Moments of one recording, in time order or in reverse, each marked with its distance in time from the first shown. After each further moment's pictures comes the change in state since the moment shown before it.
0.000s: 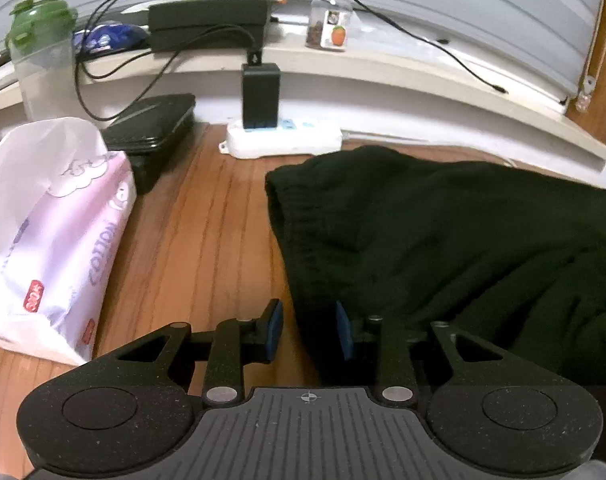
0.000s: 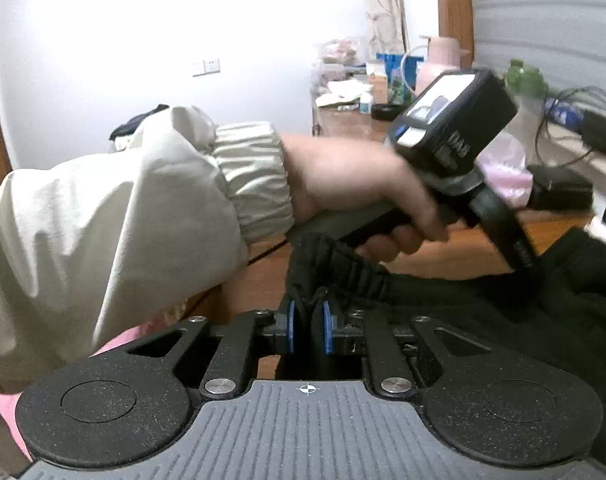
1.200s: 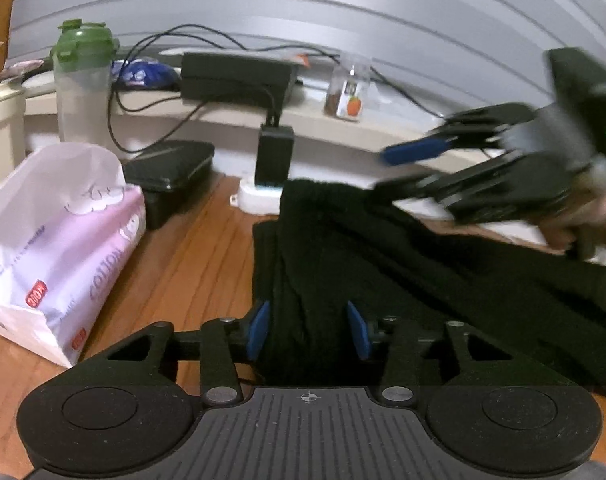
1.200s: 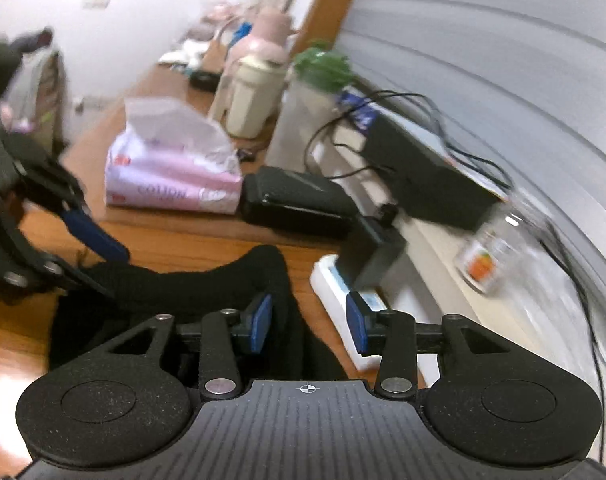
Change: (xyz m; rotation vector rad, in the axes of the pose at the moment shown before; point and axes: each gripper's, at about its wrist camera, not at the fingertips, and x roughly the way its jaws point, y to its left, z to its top) left arm -0.008 -0.019 -0.003 -0.114 -0.177 0.030; right arm -0.010 -0.239 0.029 -0.156 0.076 -0.396
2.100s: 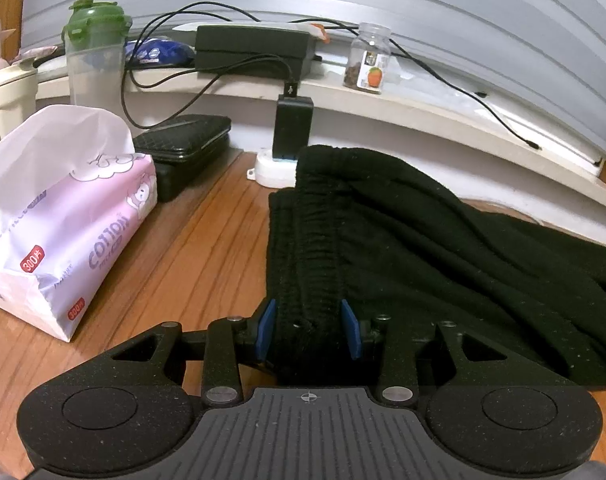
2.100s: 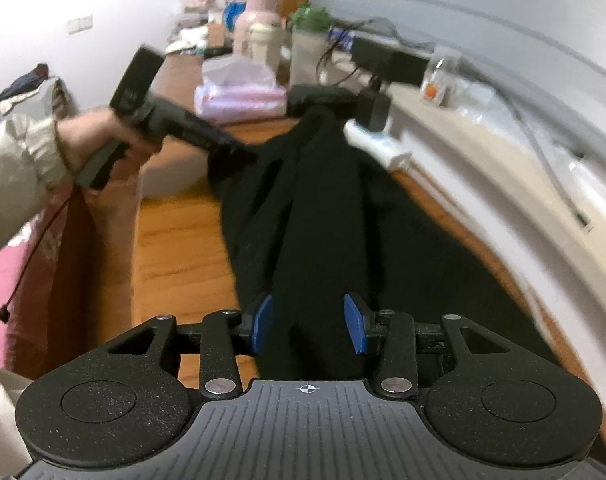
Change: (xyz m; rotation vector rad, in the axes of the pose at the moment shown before) left arm 0.014 -0.001 -0.012 -0.010 0.033 0.068; right arm -0.170 0.062 -0.119 0.208 0.170 0.068
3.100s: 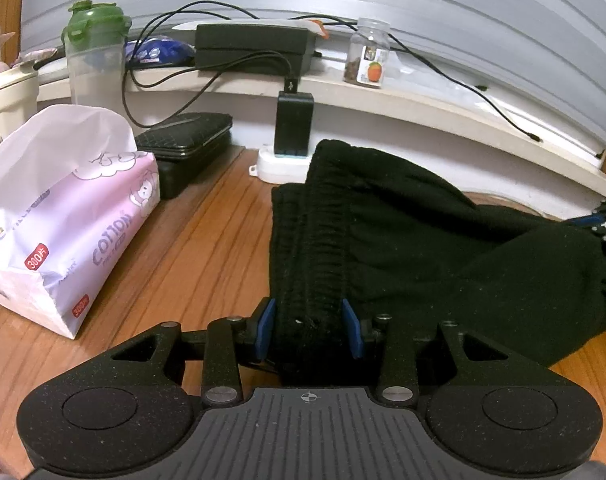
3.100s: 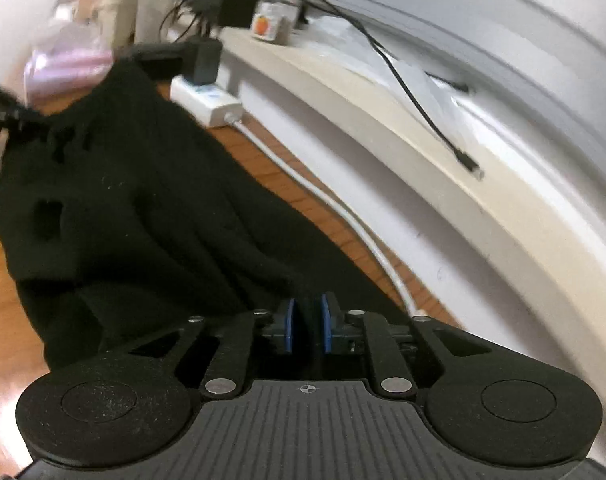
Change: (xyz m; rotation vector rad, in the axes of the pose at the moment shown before) left arm -0.002 0.002 -0.003 0.024 0.004 0.005; right arm 0.060 -0.130 -0.018 0.121 0.015 -0.321
